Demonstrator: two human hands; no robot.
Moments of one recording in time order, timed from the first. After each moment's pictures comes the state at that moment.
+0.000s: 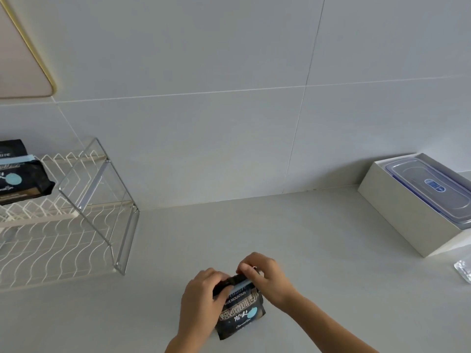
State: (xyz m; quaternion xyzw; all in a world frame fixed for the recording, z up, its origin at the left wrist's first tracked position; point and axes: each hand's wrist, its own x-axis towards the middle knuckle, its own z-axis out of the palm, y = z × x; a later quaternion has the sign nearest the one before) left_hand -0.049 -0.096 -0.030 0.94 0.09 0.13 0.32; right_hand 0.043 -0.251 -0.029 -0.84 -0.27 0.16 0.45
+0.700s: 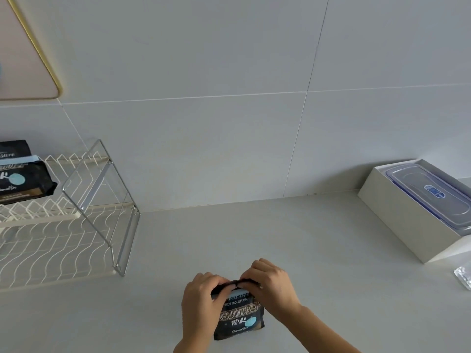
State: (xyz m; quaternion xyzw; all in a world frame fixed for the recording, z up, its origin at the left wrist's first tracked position) left_hand -0.049 -0.098 -0.041 0.92 0.11 0.19 0.32; right_hand 0.032 -0.257 -0.026 -0.87 -0.38 -0.07 0.31
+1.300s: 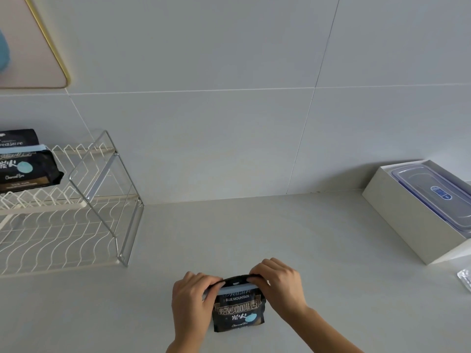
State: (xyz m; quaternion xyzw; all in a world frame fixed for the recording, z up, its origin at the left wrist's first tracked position) left_hand -0.063 -0.086 -0.055 0.92 0.12 0.27 0.27; right_hand 0.029 -0.269 -0.035 -0.89 -0.34 -0.13 0.28
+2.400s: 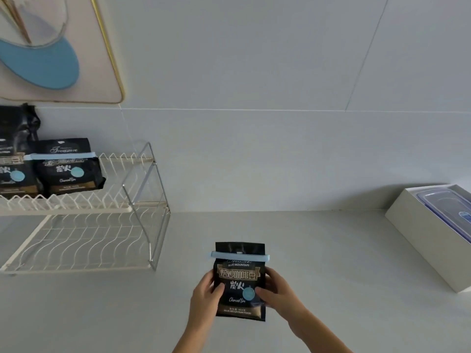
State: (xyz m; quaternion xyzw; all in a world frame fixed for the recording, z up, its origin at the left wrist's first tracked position) left_hand -0.068 -0.043 -0.029 0.69 0.28 0.05 0.66; right_hand 0.017 -0.212 -0.037 -0.71 -0.07 0.32 0.62
